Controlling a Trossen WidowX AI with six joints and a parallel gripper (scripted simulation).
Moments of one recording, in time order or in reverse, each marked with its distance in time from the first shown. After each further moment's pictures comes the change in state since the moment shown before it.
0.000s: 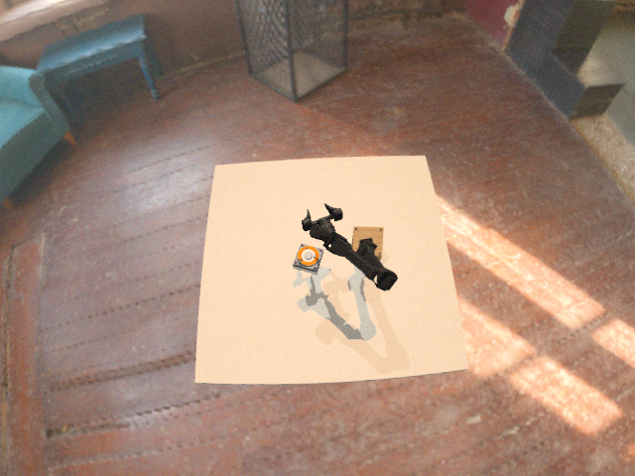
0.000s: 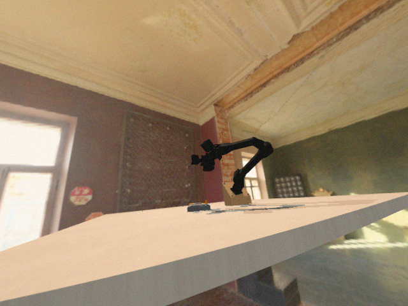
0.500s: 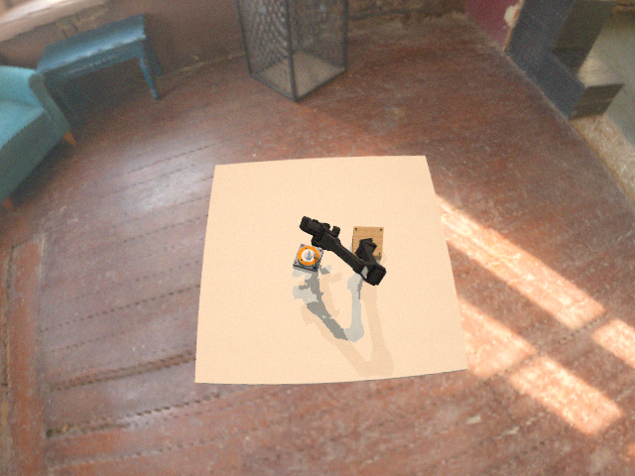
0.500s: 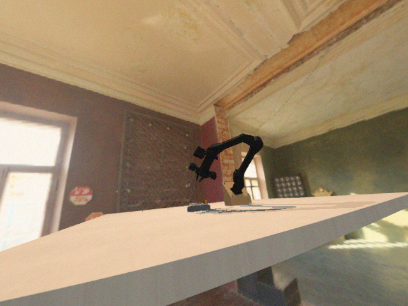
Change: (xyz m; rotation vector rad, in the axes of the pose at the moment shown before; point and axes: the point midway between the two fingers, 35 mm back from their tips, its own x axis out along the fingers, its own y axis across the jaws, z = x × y) arm 0.004 -0.010 0.099 0.599 -0.572 0.215
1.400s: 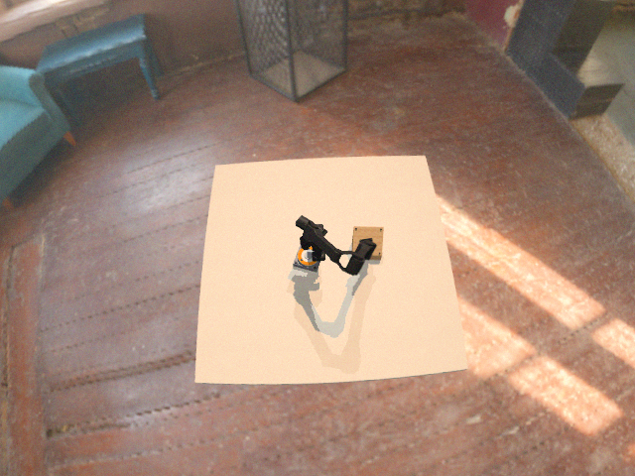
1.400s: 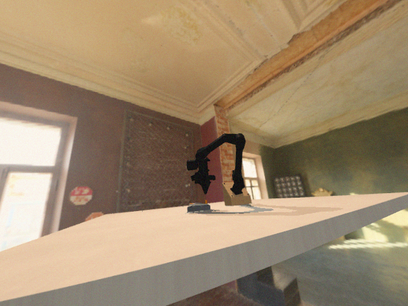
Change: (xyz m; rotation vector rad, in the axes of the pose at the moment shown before) arm 0.002 0.042 0.100 1.163 -0.293 0.830
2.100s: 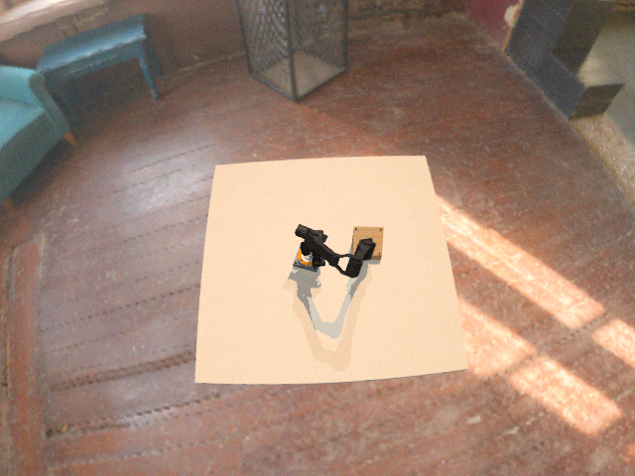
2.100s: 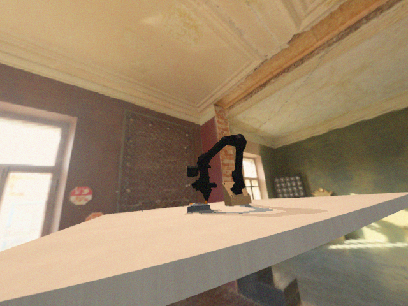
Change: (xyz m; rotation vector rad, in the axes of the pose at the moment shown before) arm 0.044 0.008 0.001 0.006 0.002 0.006
